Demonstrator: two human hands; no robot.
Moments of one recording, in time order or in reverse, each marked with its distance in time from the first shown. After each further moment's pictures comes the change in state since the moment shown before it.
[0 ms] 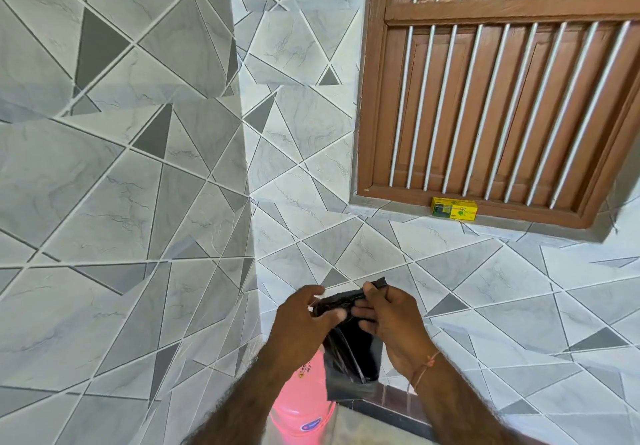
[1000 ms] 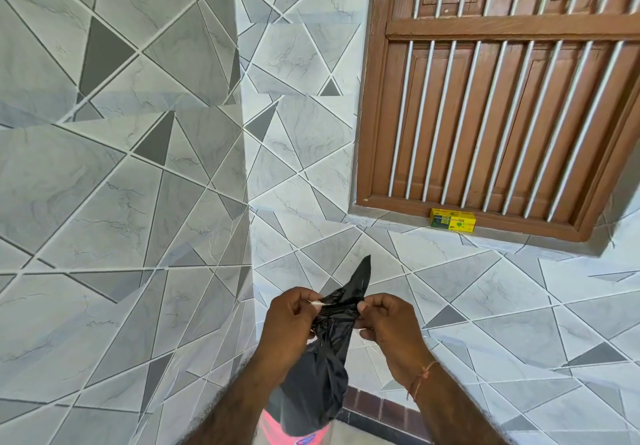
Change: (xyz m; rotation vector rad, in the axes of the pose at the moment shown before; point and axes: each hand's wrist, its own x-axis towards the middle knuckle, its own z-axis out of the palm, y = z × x) left_hand 0.007 0.004 -0.010 -0.325 0.097 -0.004; right_hand 0.006 -0.001 0.001 -0.154 0.005 -0.089
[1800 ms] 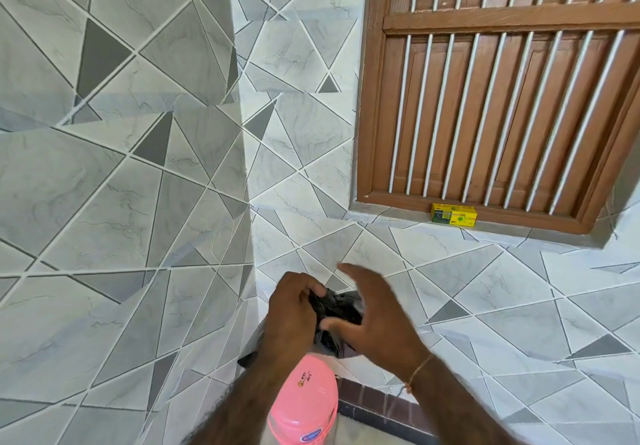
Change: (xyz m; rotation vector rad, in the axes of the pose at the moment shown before) left_hand -0.001 0.015 0.007 0.145 0.132 0.240; right_hand -0.011 -0.012 0.005 -0.663 -0.180 -0.658
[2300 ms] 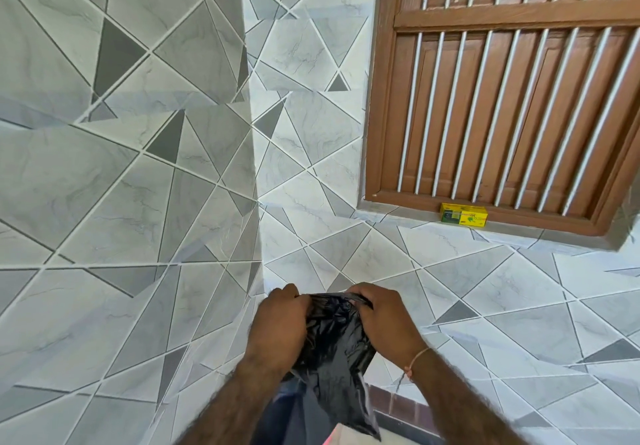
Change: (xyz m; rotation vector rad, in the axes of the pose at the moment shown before) left_hand 0.008 -0.047 -0.022 0.994 -0.198 0.257; right_hand 0.009 0.007 0.009 0.085 -0.051 0.207
